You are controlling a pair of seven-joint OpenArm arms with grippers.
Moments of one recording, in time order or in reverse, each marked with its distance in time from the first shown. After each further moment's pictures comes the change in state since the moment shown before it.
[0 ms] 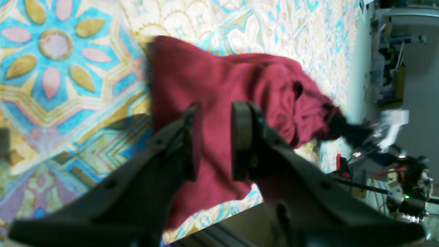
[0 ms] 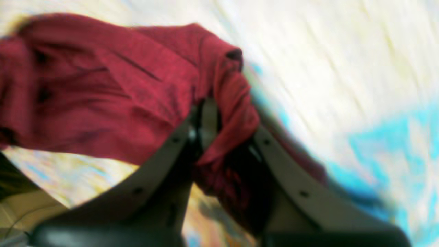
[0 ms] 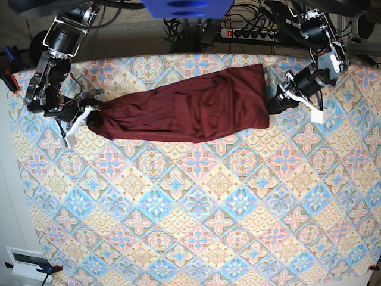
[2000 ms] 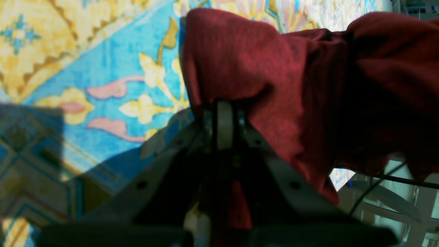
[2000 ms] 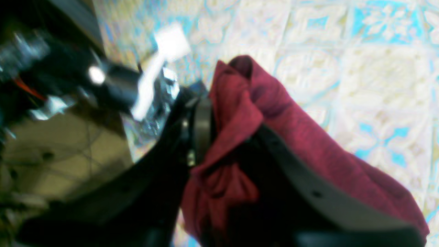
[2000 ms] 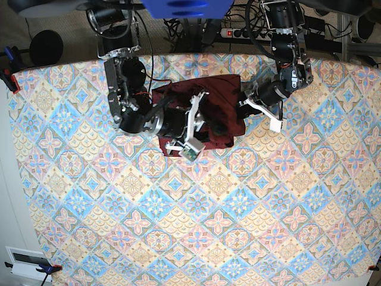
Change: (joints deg) left arm -6.4 7.4 15.6 -16.8 16.3 -1.4 -15.0; right arm 1.8 -14.9 -43.1 21.7 -3.7 0.1 9.0
